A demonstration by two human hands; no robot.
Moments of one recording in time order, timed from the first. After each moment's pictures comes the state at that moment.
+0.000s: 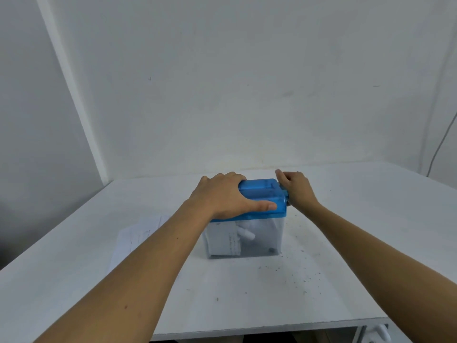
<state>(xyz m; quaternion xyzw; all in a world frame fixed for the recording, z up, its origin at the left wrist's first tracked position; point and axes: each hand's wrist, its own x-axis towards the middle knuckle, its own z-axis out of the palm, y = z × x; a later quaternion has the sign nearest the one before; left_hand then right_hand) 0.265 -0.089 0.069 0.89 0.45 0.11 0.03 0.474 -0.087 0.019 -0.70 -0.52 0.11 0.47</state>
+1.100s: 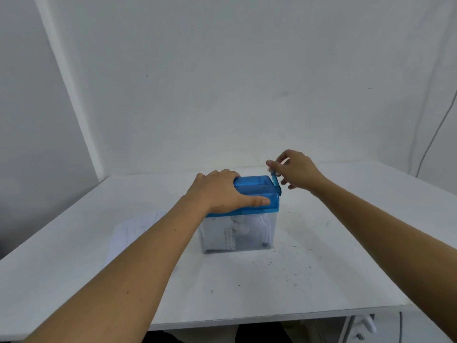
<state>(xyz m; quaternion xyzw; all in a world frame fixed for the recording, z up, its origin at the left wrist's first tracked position) 0.266 -0.086 0.070 0.88 0.46 0.10 0.03 0.483 -0.113 0.073 -0.72 -0.55 0.13 0.42</state>
